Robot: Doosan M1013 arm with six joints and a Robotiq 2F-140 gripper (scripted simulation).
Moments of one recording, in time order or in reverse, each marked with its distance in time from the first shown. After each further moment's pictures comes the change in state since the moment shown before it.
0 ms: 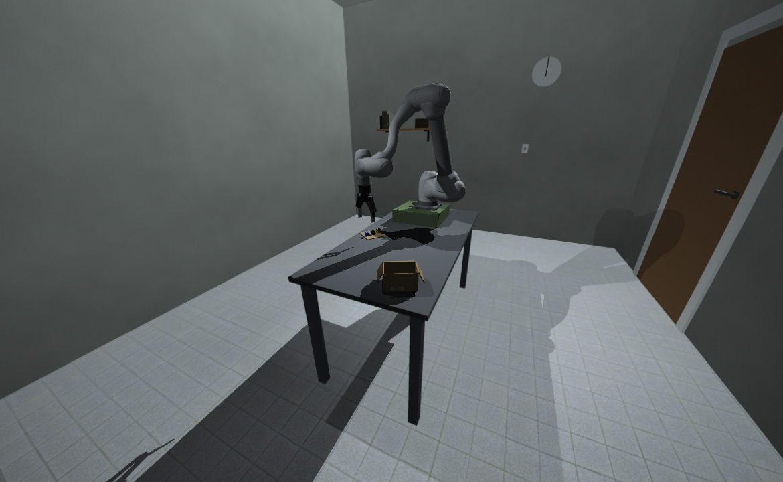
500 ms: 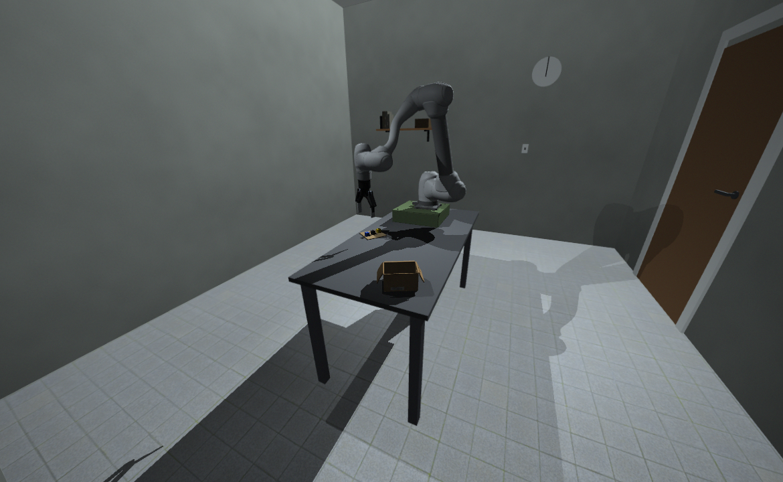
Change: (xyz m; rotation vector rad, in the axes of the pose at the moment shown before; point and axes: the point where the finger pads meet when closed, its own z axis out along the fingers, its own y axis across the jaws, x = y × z) arm 0.000 0.000 -0.032 0.000 0.000 0.000
